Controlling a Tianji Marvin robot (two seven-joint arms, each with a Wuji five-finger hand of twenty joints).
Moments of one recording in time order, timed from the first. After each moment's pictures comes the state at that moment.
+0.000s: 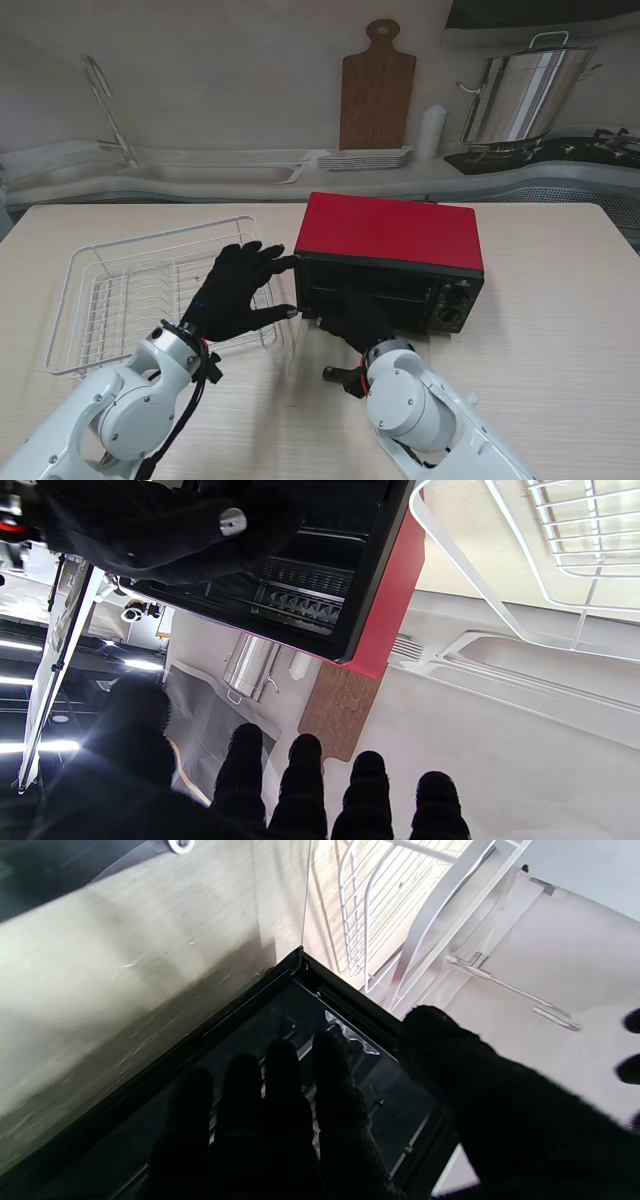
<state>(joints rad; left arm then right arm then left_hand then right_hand) 1.70 -1.08 -1.25 -1.92 0.82 -0.16 0.04 -1.56 -1.22 0.96 -1.73 -0.31 0.44 -0.21 0.64 -0.13 0.16 -0.02 0.23 0.05 0.28 0.30 0.28 0.11 0.12 0.35 0.12 0.20 0.12 0.41 -0.07 0.28 0.16 0.53 0.38 -0.54 1.11 -0.07 0.57 0.09 0.53 0.23 0.55 0.13 0.50 0.27 0.52 0.04 0.17 0.16 0.10 0.03 0.91 0.24</state>
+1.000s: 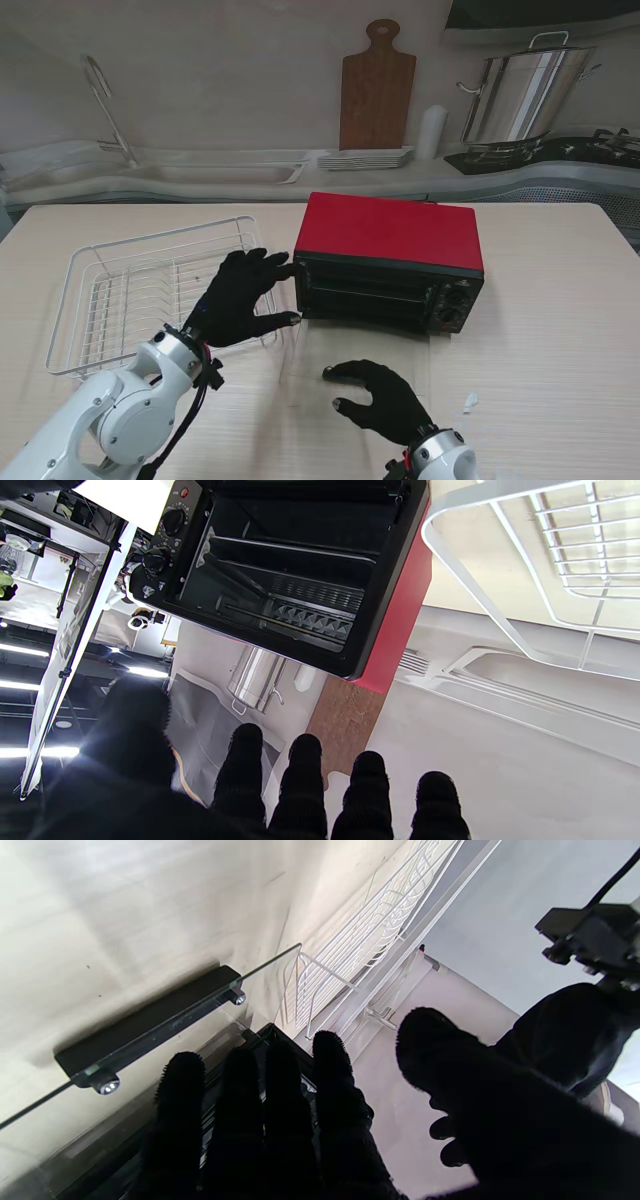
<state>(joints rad) 1.71 -1.08 -1.25 -1.94 0.81 -0.16 0.00 -2.04 -1.12 1.18 -1.95 -0.50 0.00 -0.13 0.64 -0.13 0.16 -0.02 0.23 0.05 0.28 0.30 0.28 0.11 0.12 0.35 0.12 0.20 0.12 0.41 -0.07 0.28 0.16 0.53 0.38 -0.53 1.11 -0.07 0.57 0.09 0.53 0.23 0.54 0.13 0.50 0.27 0.52 0.06 0.27 0.21 0.18 0.12 1.02 0.30</state>
